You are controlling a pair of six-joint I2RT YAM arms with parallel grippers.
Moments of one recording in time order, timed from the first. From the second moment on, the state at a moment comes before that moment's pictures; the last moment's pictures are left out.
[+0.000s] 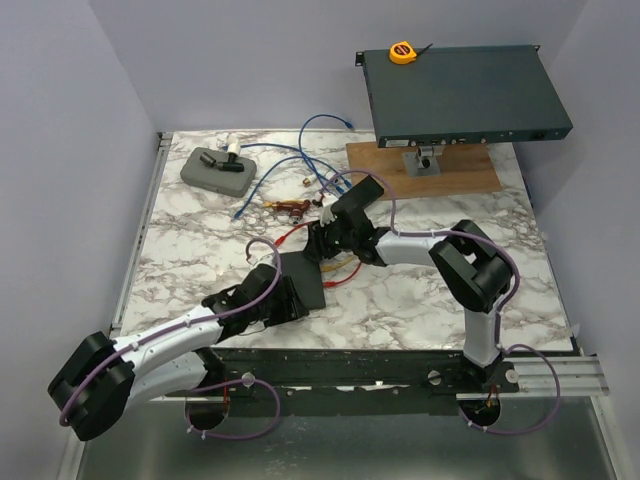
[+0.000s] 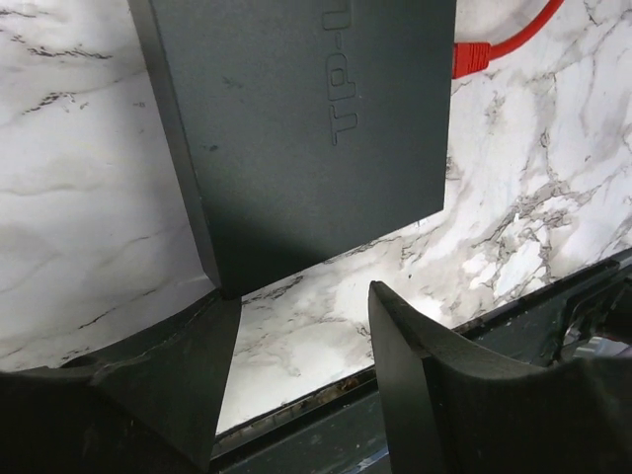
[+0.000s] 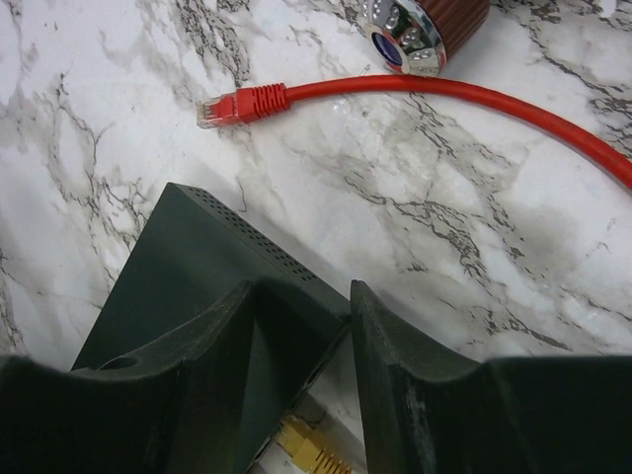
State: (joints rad) left arm -0.79 0.99 0.33 -0.19 0.02 -0.96; right arm 0.77 1.97 1.13 0.22 -0.24 0.27
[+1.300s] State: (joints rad) left arm -0.58 1.26 0.52 -0.12 -0.01 -0.95; right arm 0.80 1.54 0.53 0.43 0.03 0.76
